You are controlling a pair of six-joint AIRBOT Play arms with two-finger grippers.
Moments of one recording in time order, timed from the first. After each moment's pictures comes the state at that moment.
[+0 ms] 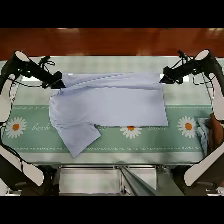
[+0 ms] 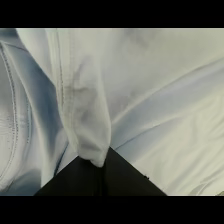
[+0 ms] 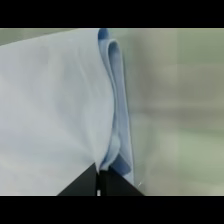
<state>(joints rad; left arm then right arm) 0.18 -1.96 1.72 1.03 -1.42 -1.40 -0.19 -2.02 1.81 -1.03 1.29 1.46</state>
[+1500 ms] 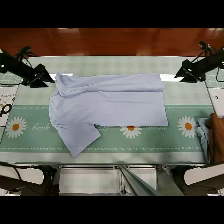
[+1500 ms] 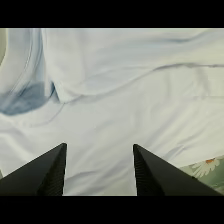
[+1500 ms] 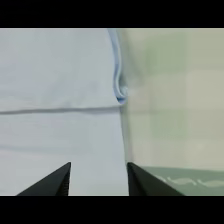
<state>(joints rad) 0.28 -1.64 1.58 1.05 -1.53 -1.46 -0.28 -1.69 1.67 -1.15 1.47 1.53</state>
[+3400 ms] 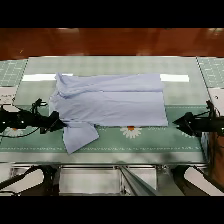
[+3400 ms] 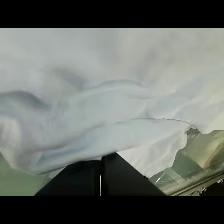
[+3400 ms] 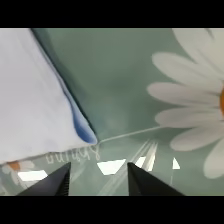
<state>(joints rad) 0.33 -1.27 0.57 0.86 -1.16 -1.32 -0.61 -1.13 0.53 -0.91 1.20 1.26</state>
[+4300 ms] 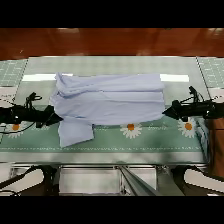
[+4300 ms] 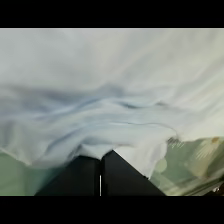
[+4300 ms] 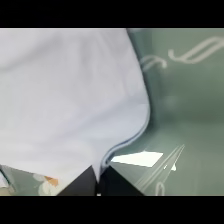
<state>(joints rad) 0.37 -1.27 0.67 0.85 -1.18 -1.30 -0.39 -1.35 0.75 -0.76 1.16 1.18</state>
